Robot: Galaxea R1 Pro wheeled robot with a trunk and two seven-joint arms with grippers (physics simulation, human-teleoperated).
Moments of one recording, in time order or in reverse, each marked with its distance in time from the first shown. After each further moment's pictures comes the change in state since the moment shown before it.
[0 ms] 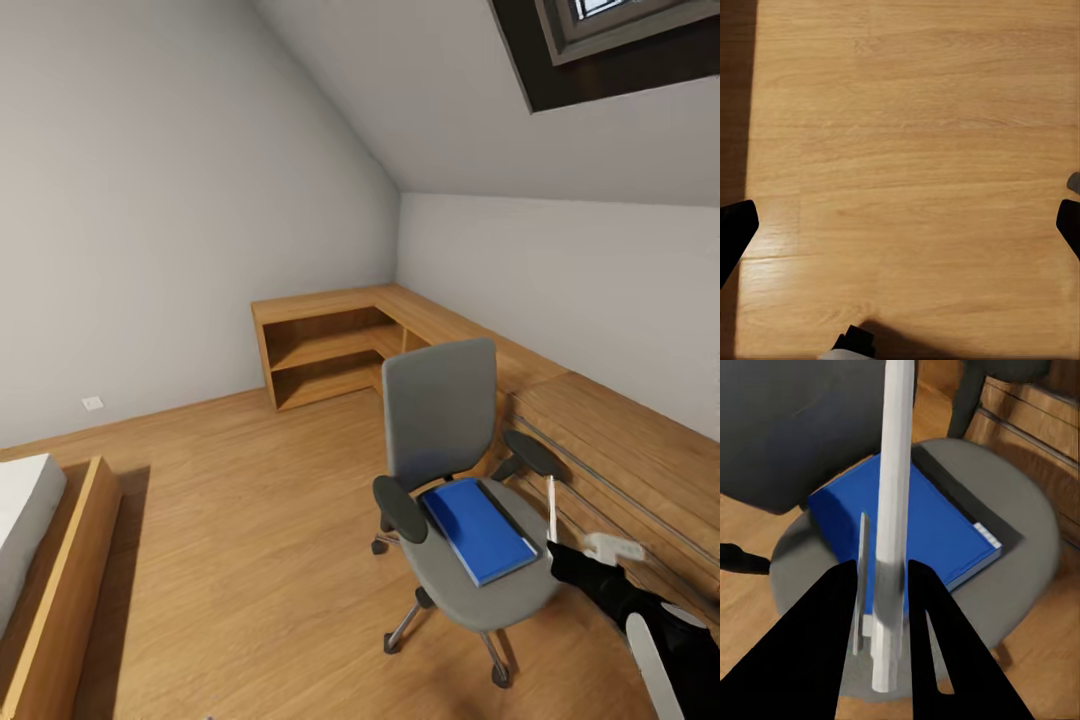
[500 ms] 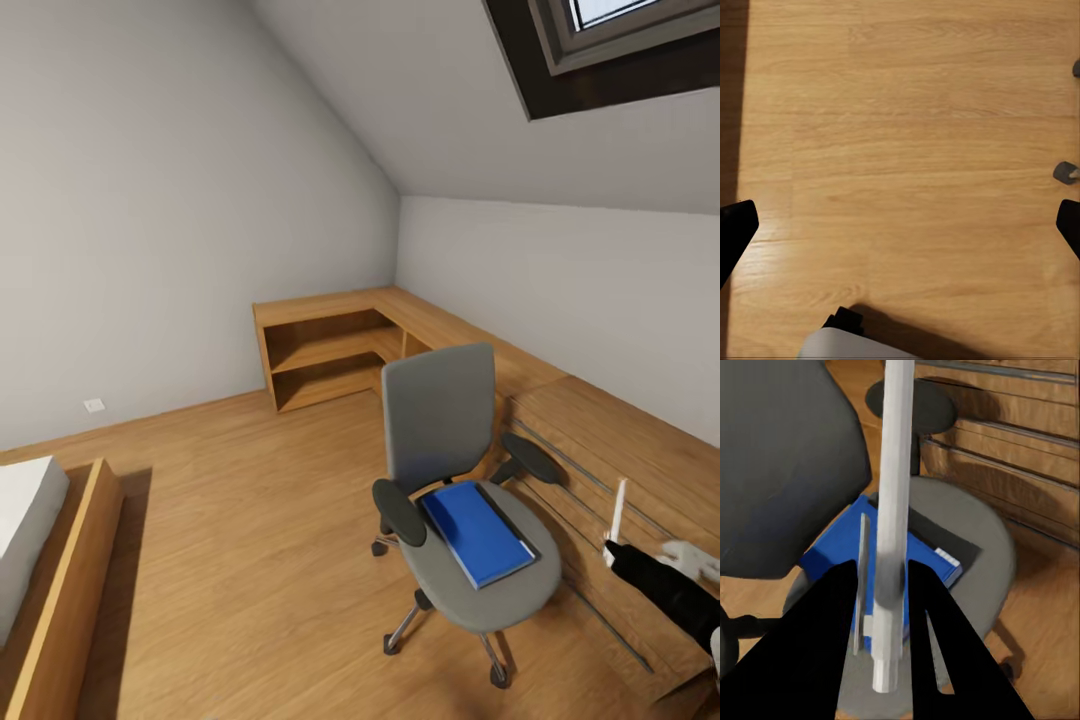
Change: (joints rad) left arm 0.000 -0.038 -0.003 0.023 -0.005 -0.001 0.000; right arm 0.020 0.018 -0.272 -0.153 -0.133 0.181 0.008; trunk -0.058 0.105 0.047
